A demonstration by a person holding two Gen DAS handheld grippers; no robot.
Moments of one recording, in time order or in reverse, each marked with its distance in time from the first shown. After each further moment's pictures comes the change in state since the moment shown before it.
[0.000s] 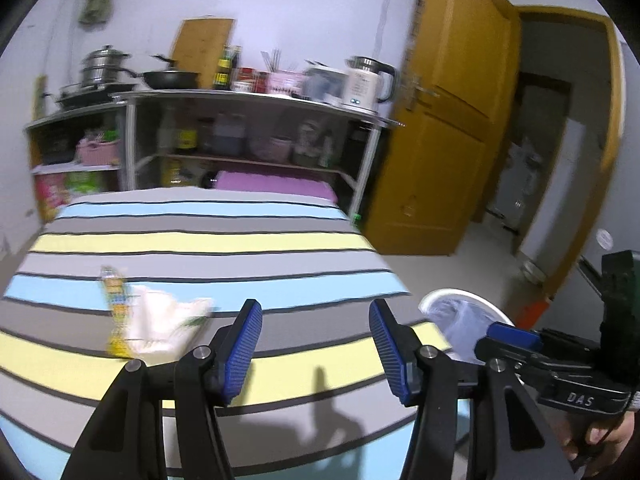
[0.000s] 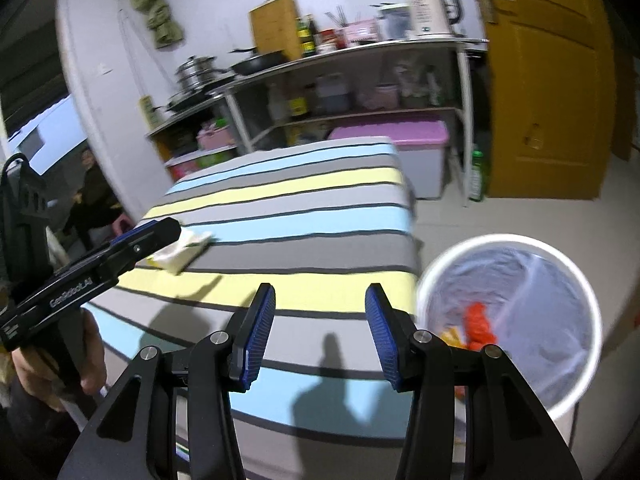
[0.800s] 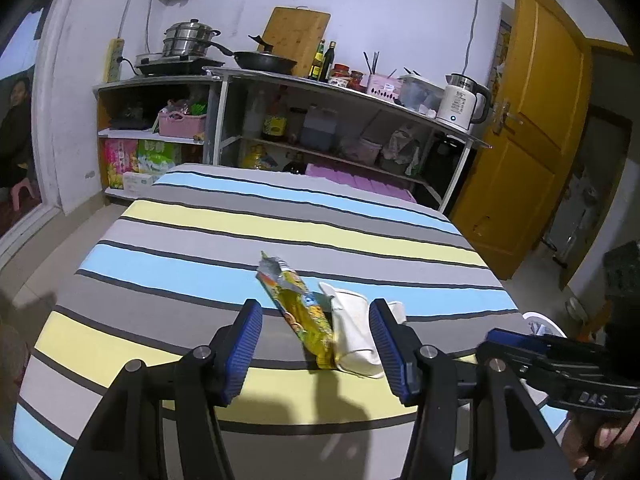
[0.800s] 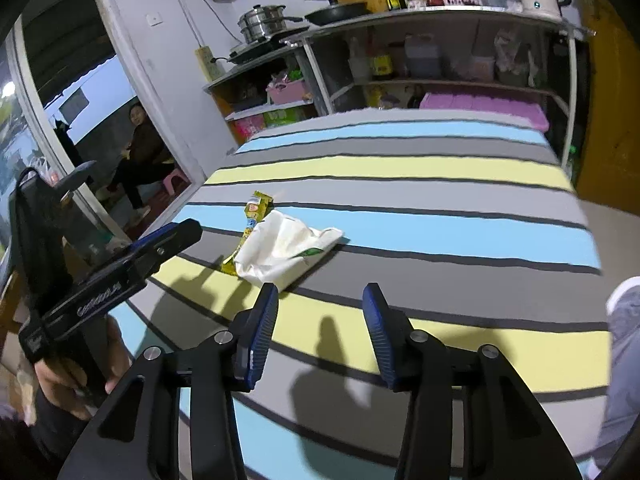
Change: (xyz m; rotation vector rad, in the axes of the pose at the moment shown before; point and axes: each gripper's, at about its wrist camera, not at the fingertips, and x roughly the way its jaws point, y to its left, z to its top) left arm -0.011 0.146 -0.007 -0.136 0.008 0.172; right arm 0.119 0.099 0.027 -0.052 0.163 0.197
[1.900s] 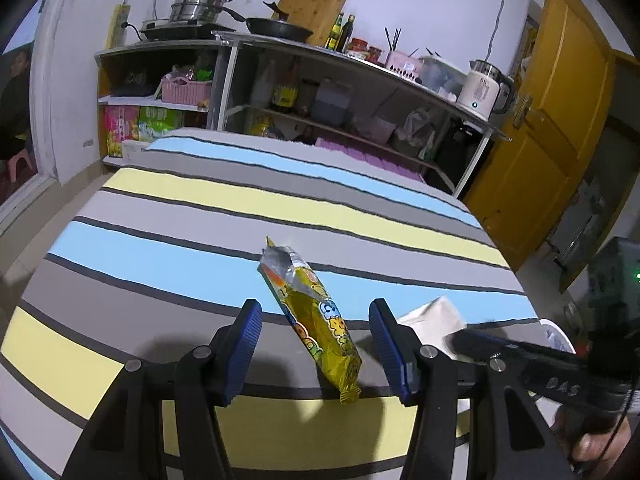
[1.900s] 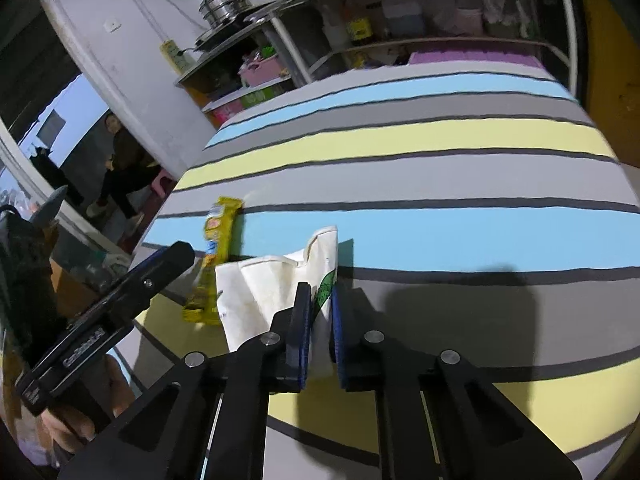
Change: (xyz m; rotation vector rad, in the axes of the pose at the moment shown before) left arm 0.058 0.011 0.005 -0.064 0.104 0.004; right arm 0.045 -0.021 0.020 0.129 0.066 -0.028
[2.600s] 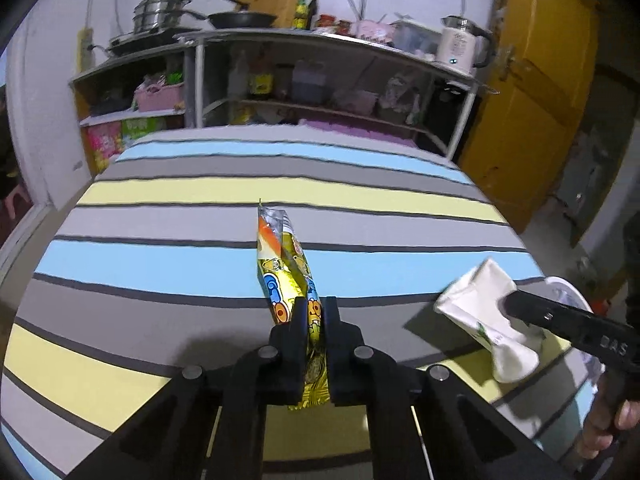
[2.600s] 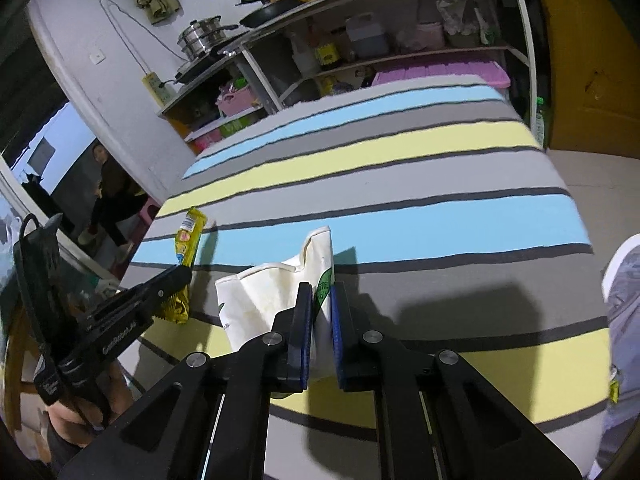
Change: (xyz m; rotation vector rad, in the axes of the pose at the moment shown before) left arm 0.002 -0.057 -0.013 0.151 0.053 0.021; right arm -0.047 -0.042 -0.007 0.049 -0.092 -0.026
